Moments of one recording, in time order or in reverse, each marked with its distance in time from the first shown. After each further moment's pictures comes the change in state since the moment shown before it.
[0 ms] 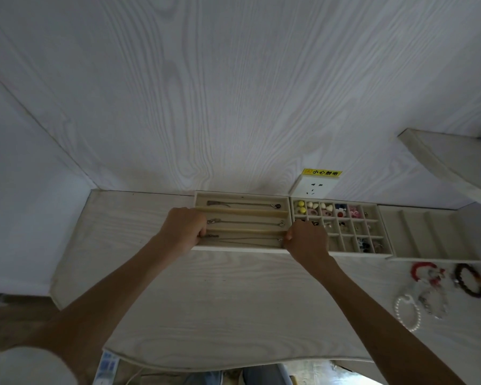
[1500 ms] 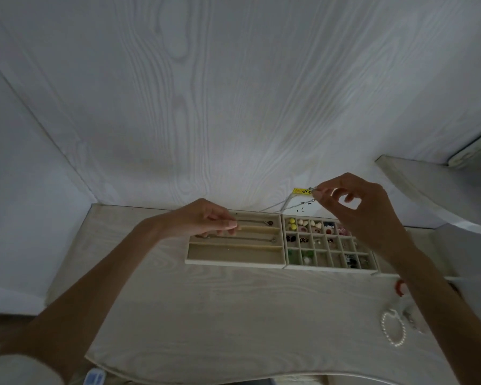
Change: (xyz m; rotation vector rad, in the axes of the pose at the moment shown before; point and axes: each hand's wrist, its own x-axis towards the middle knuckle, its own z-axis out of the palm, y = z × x) left_hand -0.010 0.002 -0.070 -1.036 -0.216 0.298; right_hand -0.050 0.031 -0.155 0.700 0.406 -0.449
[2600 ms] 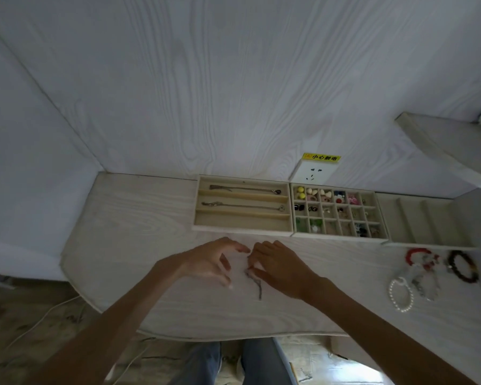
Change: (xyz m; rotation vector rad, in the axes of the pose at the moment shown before) left_hand -0.026 -0.064 0.104 0.078 -0.164 -0.243; right_hand -0.101 0.064 0.156 -0.411 -0.677 -0.327
